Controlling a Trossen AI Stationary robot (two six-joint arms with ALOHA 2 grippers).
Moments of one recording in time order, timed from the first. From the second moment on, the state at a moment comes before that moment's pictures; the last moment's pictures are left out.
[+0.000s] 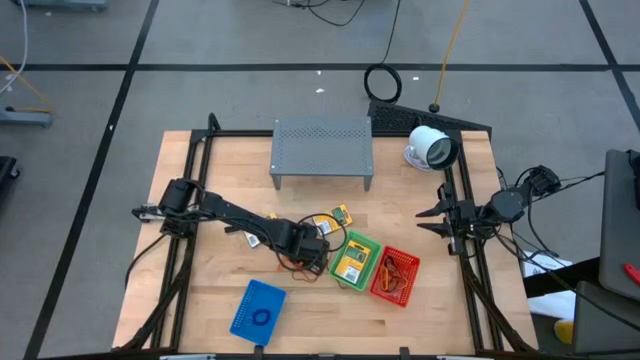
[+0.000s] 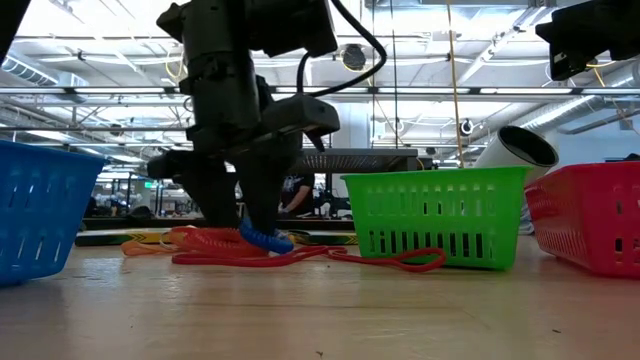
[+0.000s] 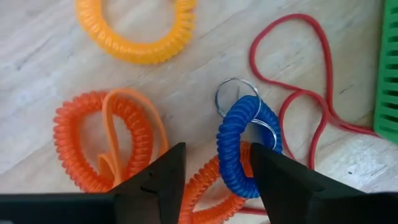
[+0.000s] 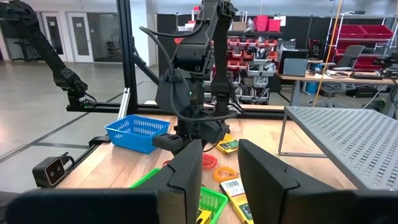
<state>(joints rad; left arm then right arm) -0.23 1.98 1.31 -0.67 -0.03 -1.21 0.55 0.04 0.24 -0.17 0.47 -0.01</state>
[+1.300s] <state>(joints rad) -0.23 1.92 1.32 -0.58 -0.12 -1.06 0.55 0.04 0.24 -0.17 0.47 -0.01</state>
